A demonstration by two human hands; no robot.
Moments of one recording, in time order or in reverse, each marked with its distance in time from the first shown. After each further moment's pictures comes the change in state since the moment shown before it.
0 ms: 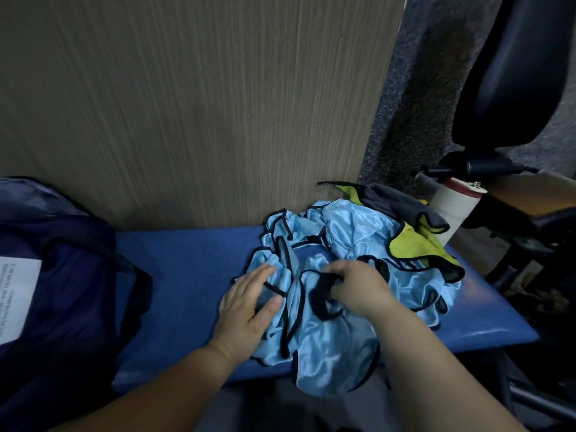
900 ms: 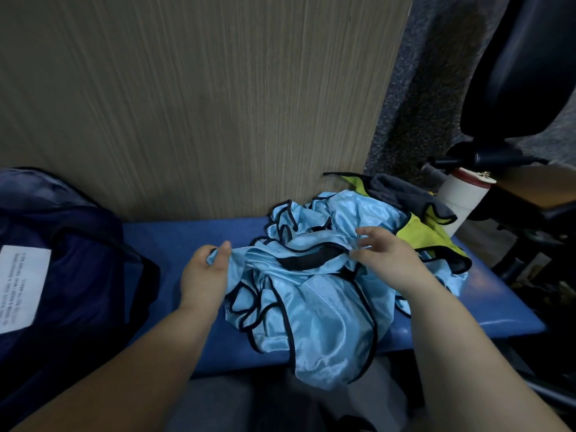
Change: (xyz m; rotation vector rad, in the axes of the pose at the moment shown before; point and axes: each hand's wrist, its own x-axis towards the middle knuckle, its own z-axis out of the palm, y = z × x) left_hand 0.027 0.000 -0.051 -0.380 0.454 -0.521; right_hand 0.002 0.019 -0.032 0.415 0.130 0.017
